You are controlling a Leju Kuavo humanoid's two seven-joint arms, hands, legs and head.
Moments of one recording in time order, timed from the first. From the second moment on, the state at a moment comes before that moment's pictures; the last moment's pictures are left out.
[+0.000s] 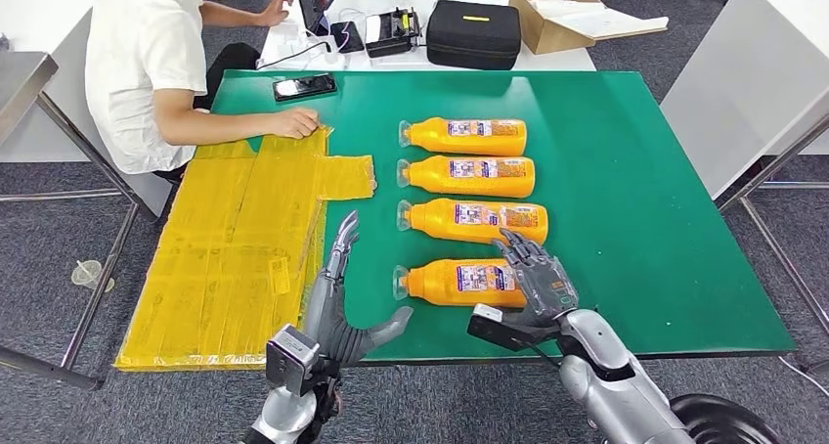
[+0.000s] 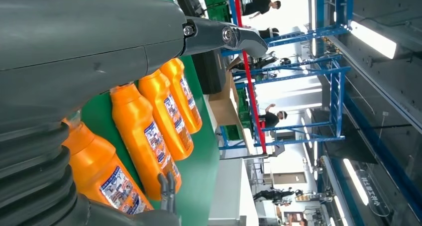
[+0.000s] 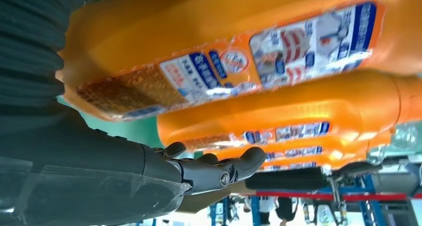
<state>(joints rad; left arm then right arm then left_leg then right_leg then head) -0.16 -0.25 -0.57 -1.21 -0.06 0.17 -0.68 -0.17 -0.31 0.50 -1.18 1.00 -0.14 -0.21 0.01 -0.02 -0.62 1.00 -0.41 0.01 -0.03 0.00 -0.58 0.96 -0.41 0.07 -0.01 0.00</state>
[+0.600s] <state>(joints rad) -0.16 -0.25 -0.57 -1.20 -0.04 0.15 -0.69 -0.26 -0.42 0.61 -1.16 0.90 0.09 -0.12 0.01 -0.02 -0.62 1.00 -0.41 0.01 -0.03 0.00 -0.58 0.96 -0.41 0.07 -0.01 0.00</state>
